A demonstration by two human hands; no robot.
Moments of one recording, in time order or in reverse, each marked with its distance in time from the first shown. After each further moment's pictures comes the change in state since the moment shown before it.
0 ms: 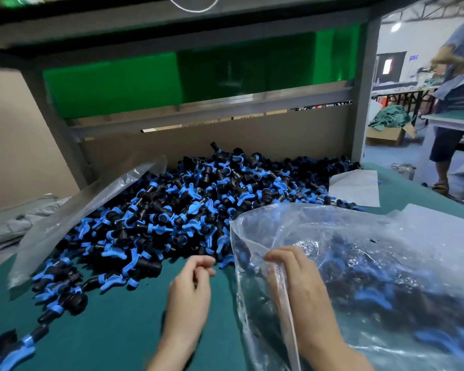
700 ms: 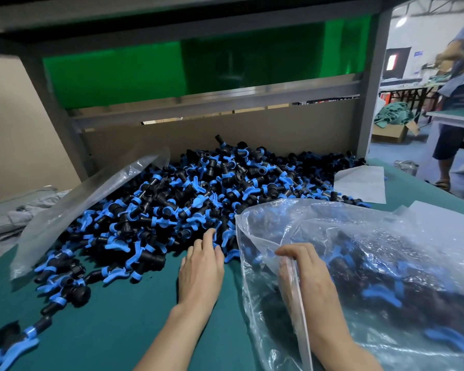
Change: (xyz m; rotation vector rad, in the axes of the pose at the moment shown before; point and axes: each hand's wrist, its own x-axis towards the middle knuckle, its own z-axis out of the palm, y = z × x) left_hand 0.039 -0.011 0.025 0.632 0.000 0.208; right_hand -0.004 0.007 0.004 0.022 -0.027 0.125
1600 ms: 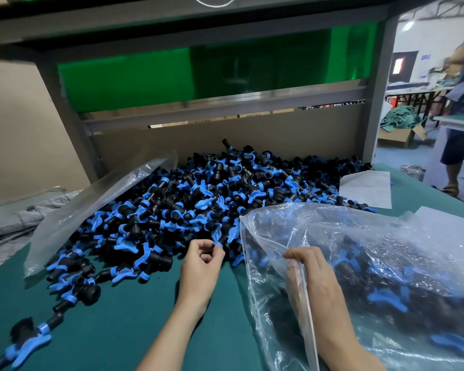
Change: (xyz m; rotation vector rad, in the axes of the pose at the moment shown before) left_hand 0.000 -0.014 -0.008 -0.793 0.008 -0.285; right_hand 0.000 0.001 0.000 0.023 0.007 0.003
